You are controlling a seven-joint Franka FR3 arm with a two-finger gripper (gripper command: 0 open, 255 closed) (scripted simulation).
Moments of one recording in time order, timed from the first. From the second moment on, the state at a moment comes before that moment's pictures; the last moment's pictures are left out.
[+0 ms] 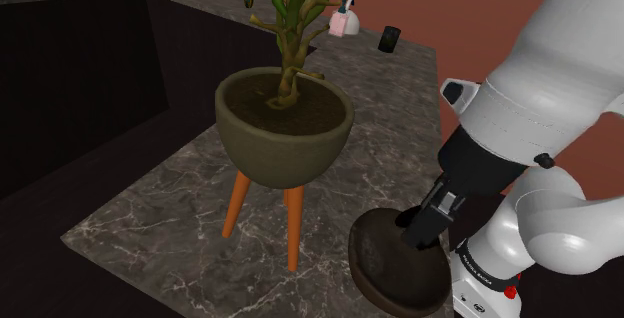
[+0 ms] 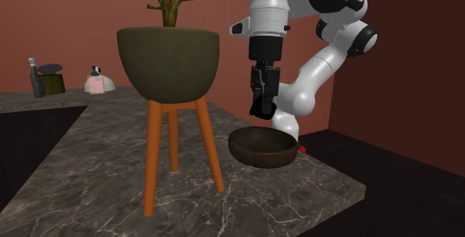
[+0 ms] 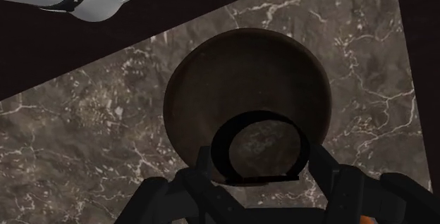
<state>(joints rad) 0.36 -0.89 0.59 -2.44 0.45 1.68 0.53</state>
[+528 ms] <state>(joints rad) 0.37 -0.90 0.63 -2.53 0.48 1.77 0.53</state>
